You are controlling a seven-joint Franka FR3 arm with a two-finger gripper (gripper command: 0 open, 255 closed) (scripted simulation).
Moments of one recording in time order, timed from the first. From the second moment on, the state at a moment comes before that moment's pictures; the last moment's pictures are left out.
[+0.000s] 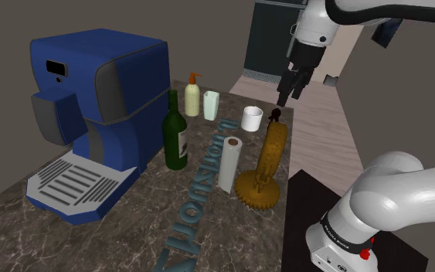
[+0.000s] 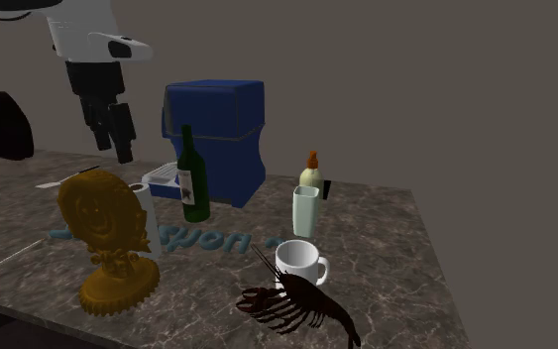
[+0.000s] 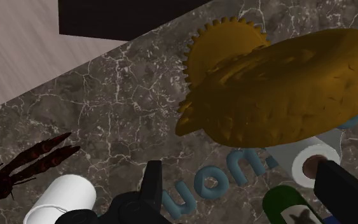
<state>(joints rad) 0.01 -0.79 0.00 -2.39 0.06 1.61 -0.09</state>
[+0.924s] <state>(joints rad) -0.04 -0.42 -0.07 -2.35 0.00 1.92 -0.16</state>
